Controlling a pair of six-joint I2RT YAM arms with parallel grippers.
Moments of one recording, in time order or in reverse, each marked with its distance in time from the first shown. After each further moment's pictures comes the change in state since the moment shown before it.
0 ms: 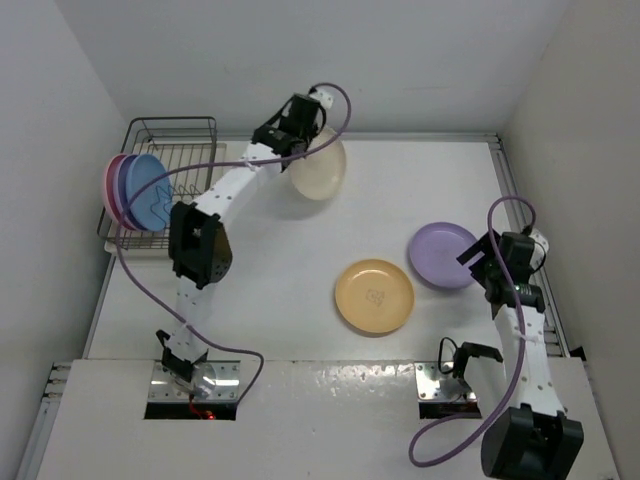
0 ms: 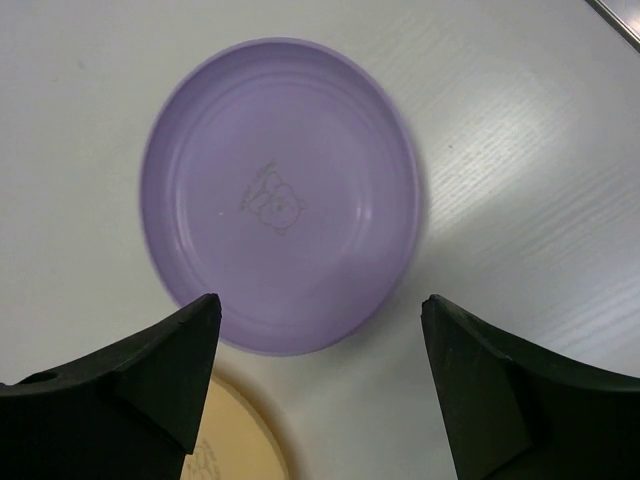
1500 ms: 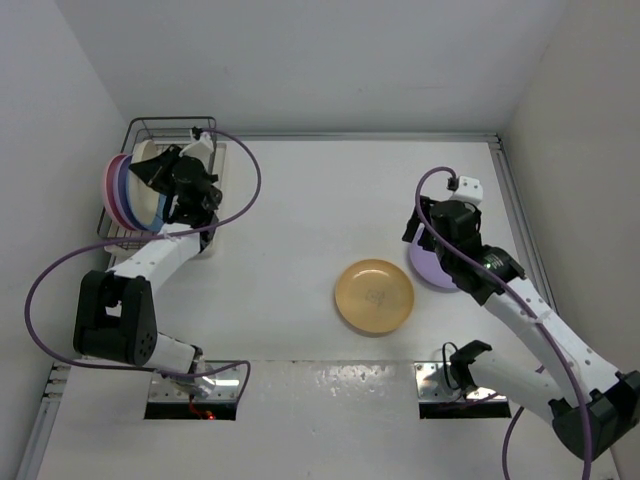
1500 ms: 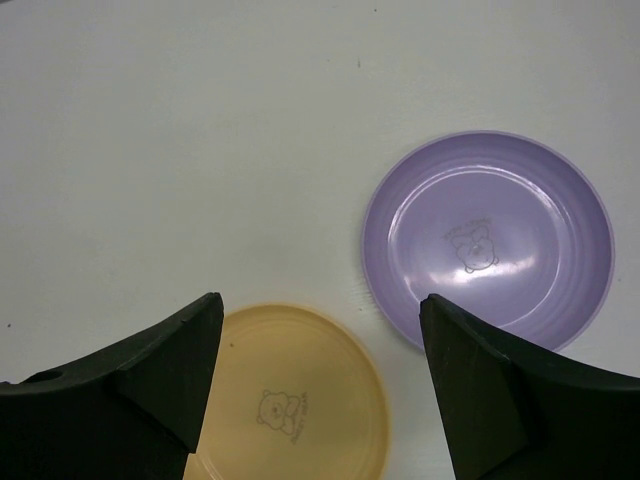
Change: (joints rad) left arm 0.317 -0.749 -1.214 1.254 -0.721 1.078; right arm 0.759 0.159 0.357 -0.044 0.401 -0.066
